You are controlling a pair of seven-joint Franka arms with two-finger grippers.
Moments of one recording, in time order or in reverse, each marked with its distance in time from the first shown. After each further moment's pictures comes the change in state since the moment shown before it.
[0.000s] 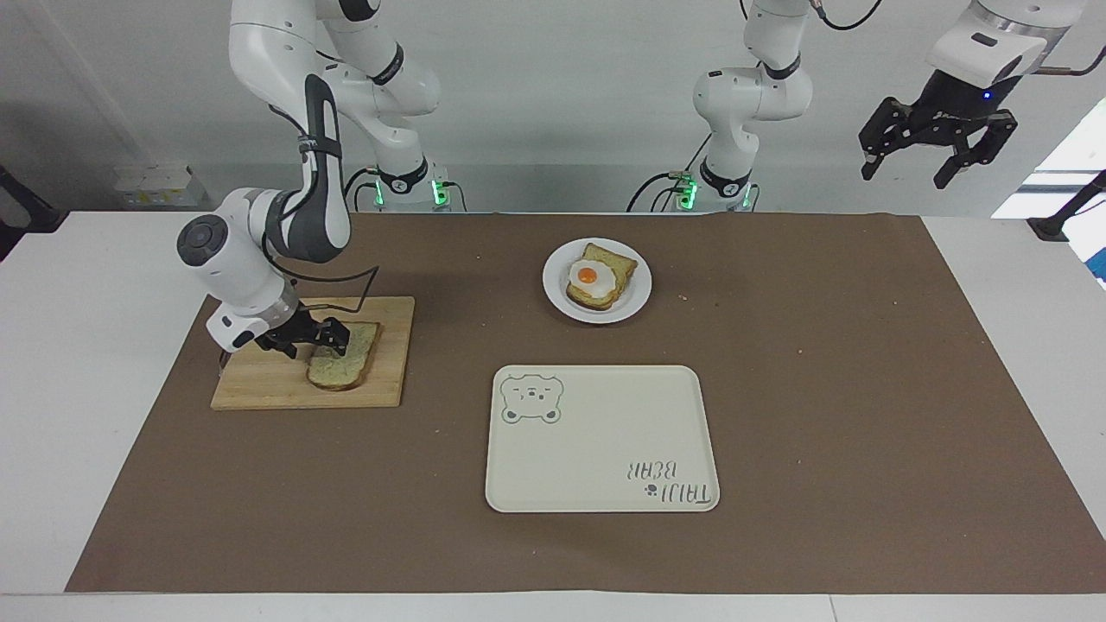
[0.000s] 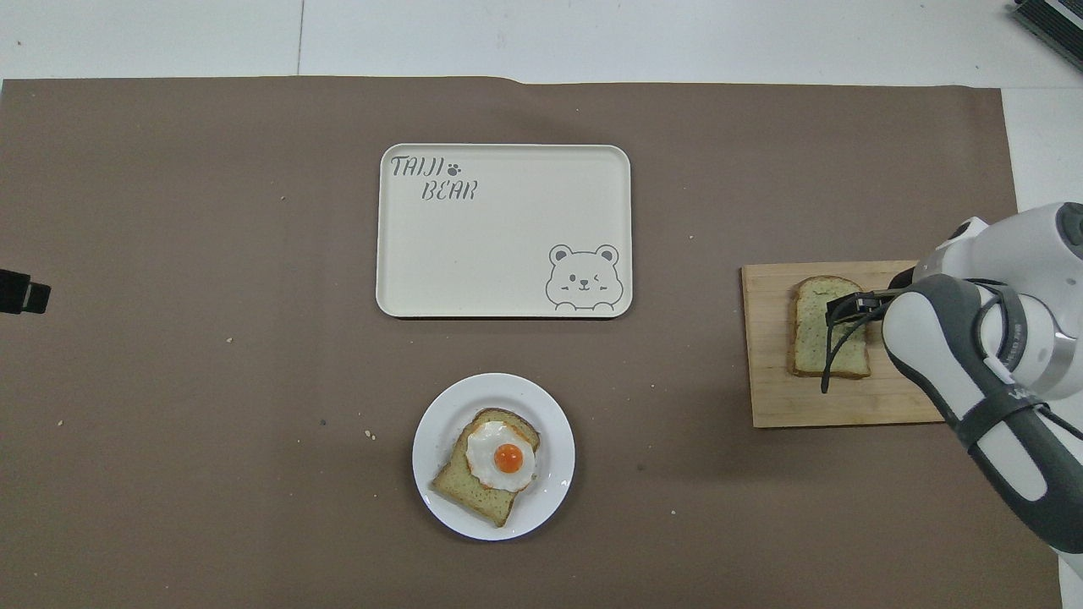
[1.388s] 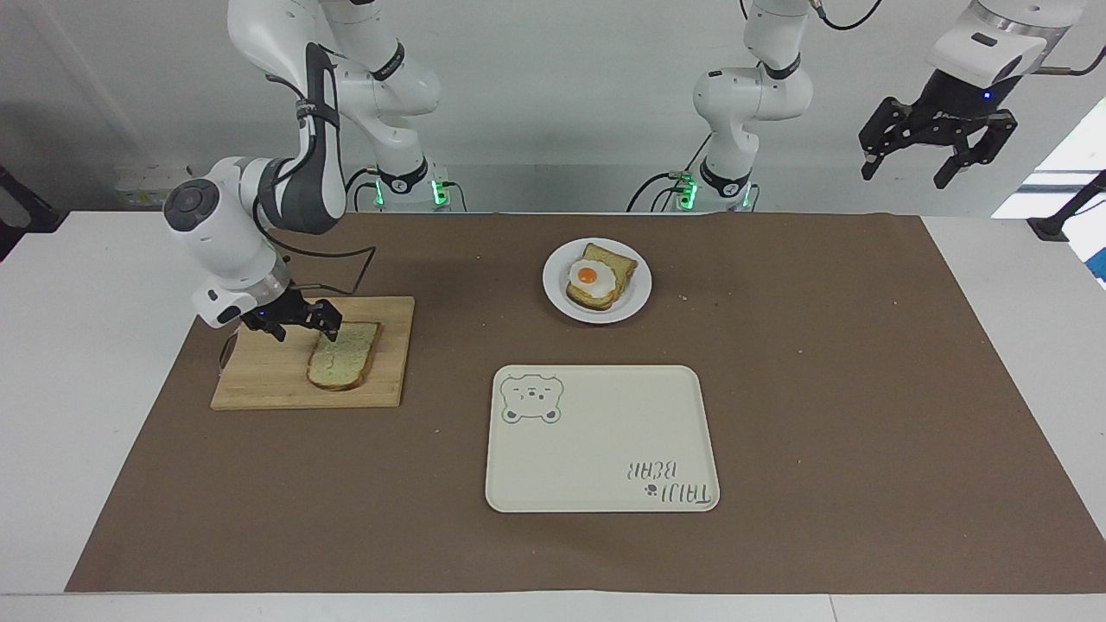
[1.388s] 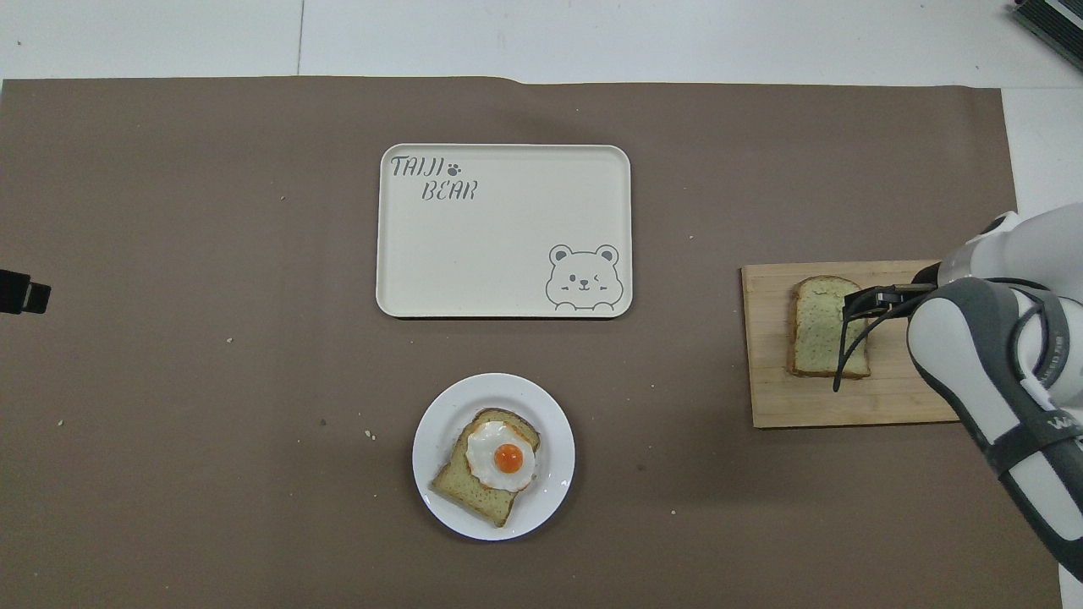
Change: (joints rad) left arm 0.000 0.000 0.000 0.000 0.000 0.000 0.000; right arm 0.011 -0.077 -0.013 -0.006 -0.028 -0.024 0.083
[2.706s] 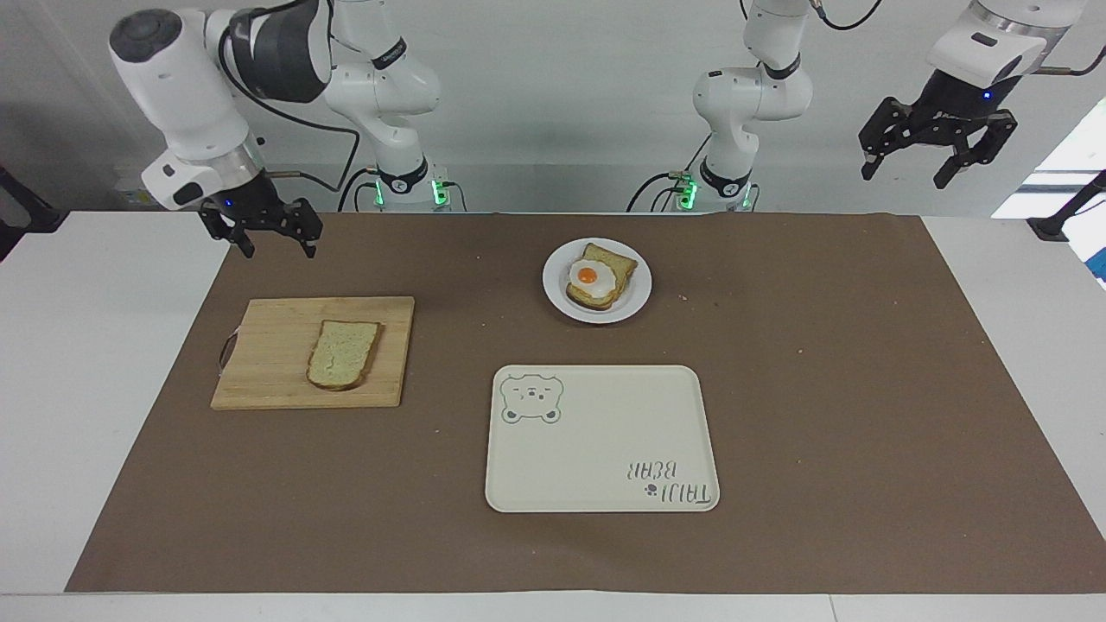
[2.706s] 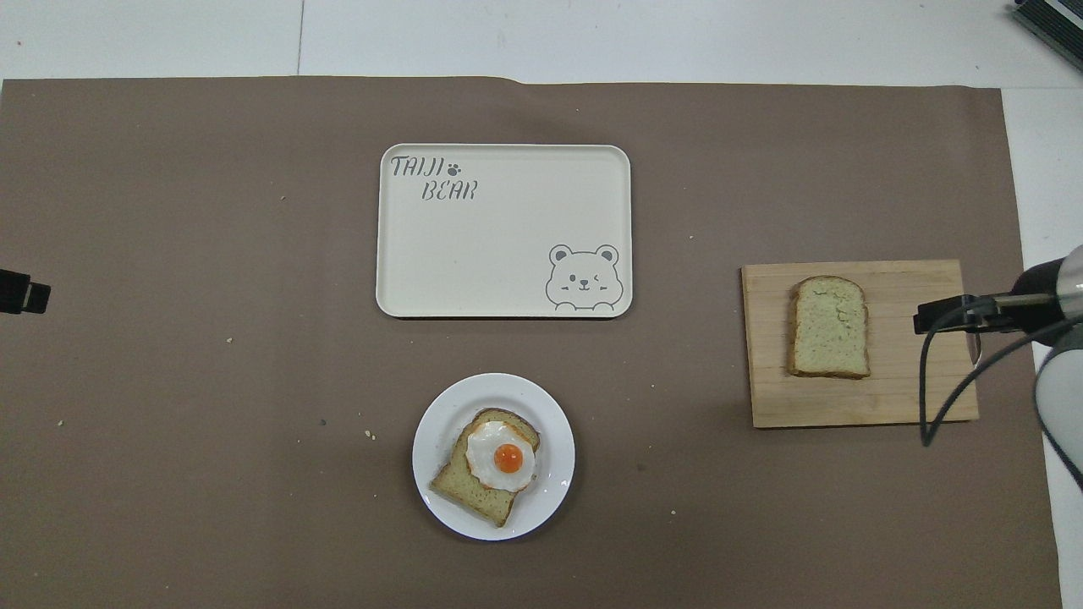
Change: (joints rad) left arm 0.000 0.000 0.000 0.000 0.000 0.000 0.000; right arm 0.055 -0.242 0.002 0.106 -0.101 -0.307 0.049
